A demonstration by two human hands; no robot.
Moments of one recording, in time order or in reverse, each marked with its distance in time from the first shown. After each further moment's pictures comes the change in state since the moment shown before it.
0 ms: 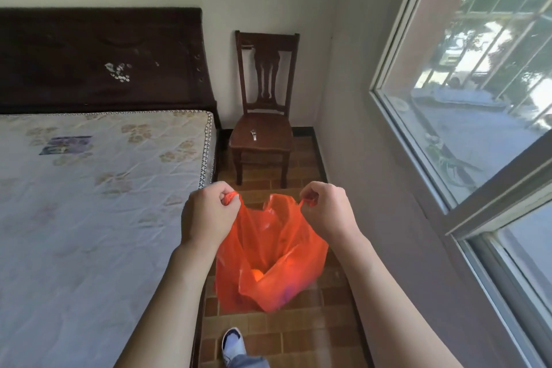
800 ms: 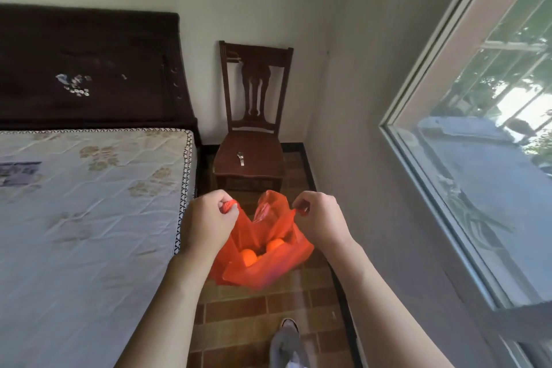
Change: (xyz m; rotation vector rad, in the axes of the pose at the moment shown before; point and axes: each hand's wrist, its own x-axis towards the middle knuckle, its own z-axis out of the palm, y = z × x) left_hand 0.240 -0.025 0.070 -0.011 -0.075 0.024; right_hand 0.228 -0.031 0.048 -0.099 -0.058 0.048
